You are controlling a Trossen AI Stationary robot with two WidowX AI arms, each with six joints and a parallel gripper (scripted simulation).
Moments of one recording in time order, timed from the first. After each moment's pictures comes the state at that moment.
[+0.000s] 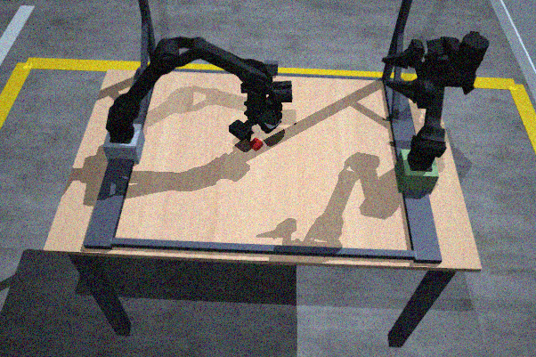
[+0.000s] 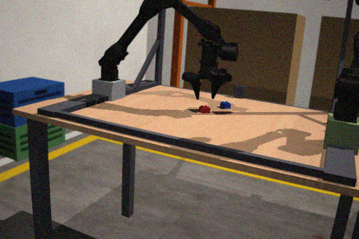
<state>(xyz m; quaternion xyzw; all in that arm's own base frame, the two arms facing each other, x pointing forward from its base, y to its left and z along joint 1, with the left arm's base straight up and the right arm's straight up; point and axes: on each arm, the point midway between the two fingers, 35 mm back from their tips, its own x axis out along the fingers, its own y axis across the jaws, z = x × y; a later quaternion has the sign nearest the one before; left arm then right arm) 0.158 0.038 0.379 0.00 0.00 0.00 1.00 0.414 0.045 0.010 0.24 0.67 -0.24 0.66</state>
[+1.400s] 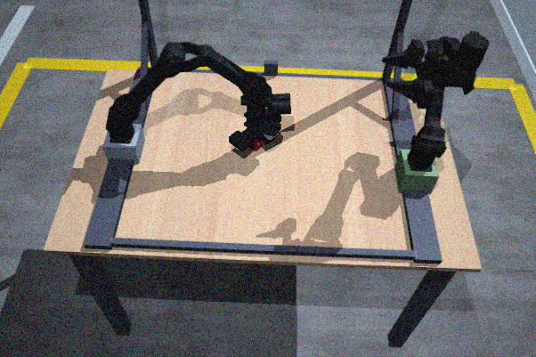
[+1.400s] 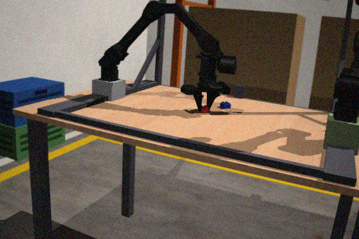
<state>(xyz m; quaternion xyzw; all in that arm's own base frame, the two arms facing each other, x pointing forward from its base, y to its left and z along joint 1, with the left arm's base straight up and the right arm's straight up) 0.158 0.038 0.379 0.00 0.00 0.00 1.00 0.413 0.044 -0.038 0.24 0.67 -0.24 0.66</state>
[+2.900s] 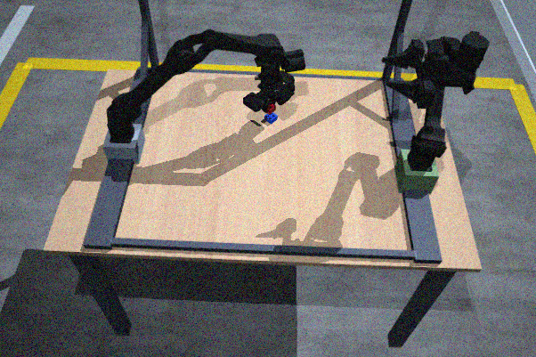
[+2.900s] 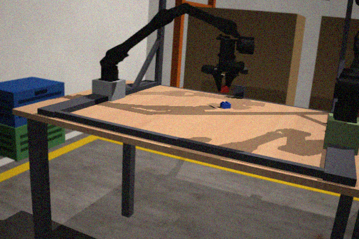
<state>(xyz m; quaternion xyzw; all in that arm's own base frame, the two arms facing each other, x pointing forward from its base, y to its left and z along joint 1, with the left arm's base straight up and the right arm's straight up) 0.158 0.038 0.379 0.00 0.00 0.00 1.00 0.450 0.144 0.032 0.24 0.67 -0.24 0.66</state>
